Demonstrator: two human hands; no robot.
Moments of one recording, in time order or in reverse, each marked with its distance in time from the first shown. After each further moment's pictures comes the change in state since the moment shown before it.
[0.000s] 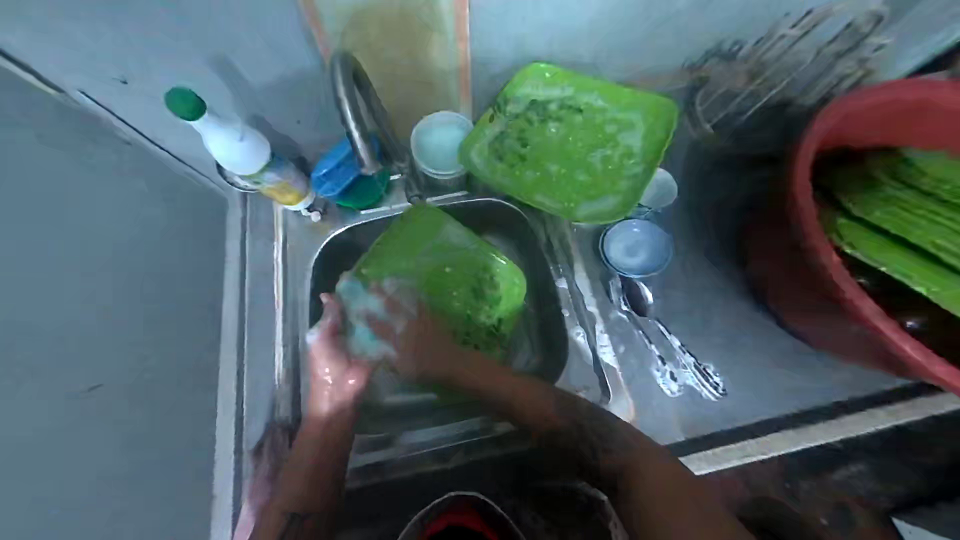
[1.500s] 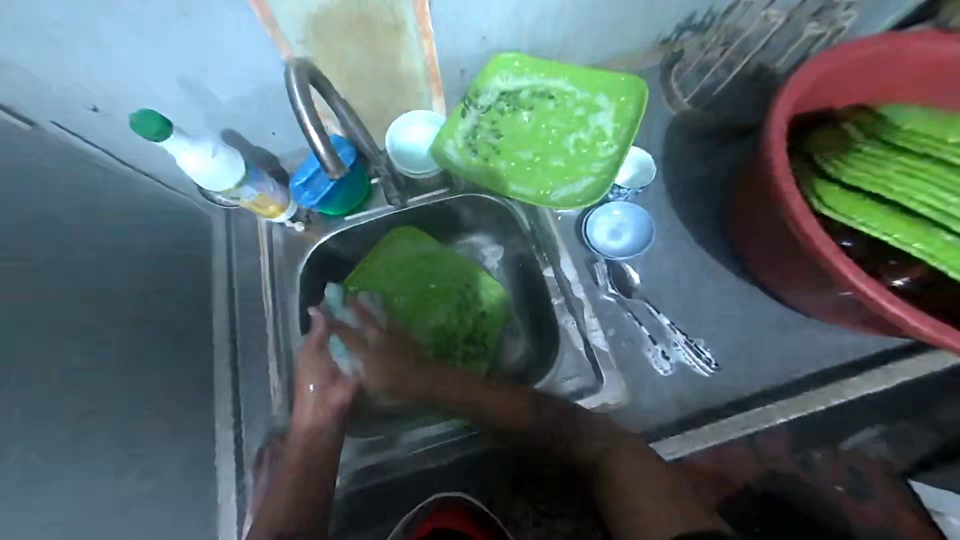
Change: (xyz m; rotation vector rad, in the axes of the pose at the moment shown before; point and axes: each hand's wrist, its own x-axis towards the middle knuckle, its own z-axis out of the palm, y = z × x) left_hand -0.006 0.004 -0.003 0.150 0.018 -0.043; right_hand 0.003 -0.029 0.021 0.213 0.026 0.107
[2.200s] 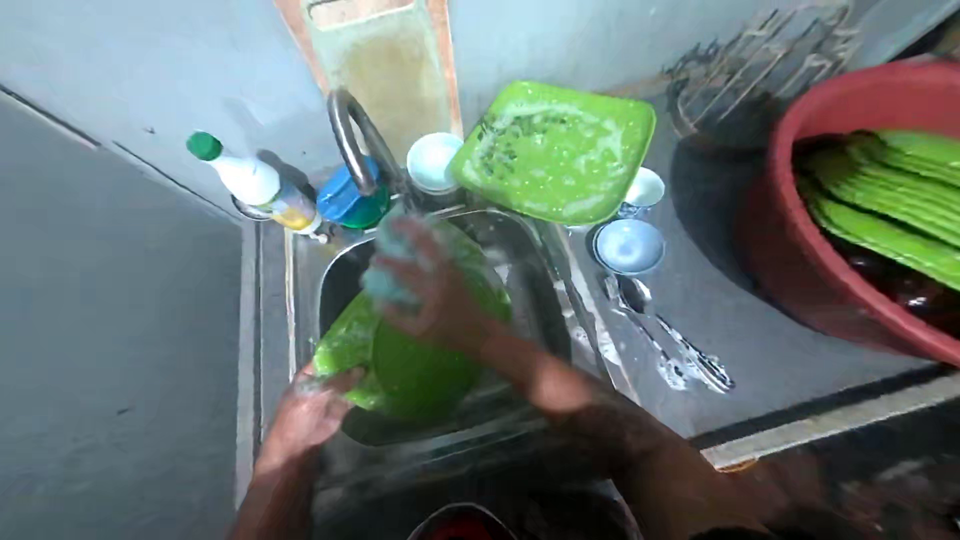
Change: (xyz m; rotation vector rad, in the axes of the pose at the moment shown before) left_hand -0.029 0.030 -0.046 0.291 -0.390 0.083; right_hand 0.030 0.001 -0.088 -0.076 0.512 -0.354
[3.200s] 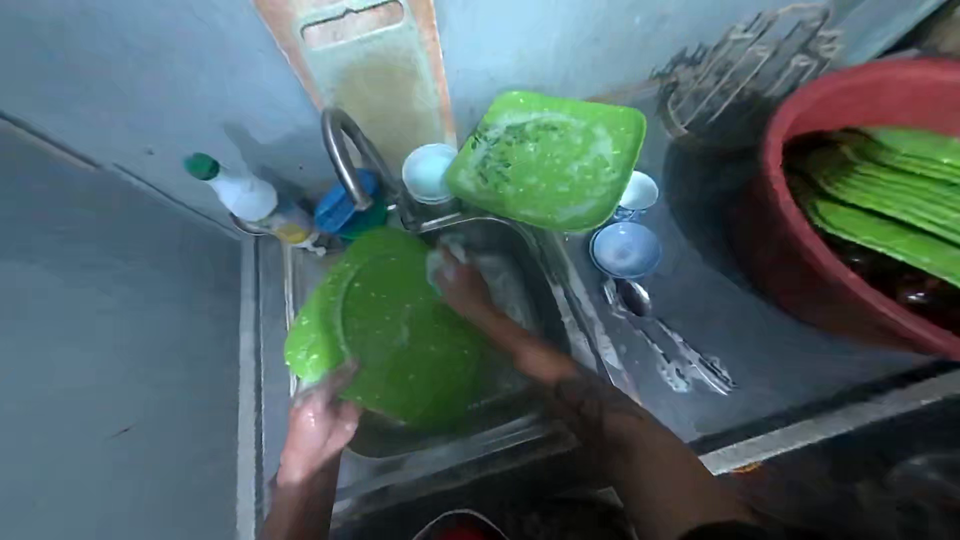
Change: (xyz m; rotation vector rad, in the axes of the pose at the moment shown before) left_hand 0.005 -0.004 0.028 -0.182 0.234 0.063; right_hand -0.014 0.068 0.002 -0.120 -0.237 0.683
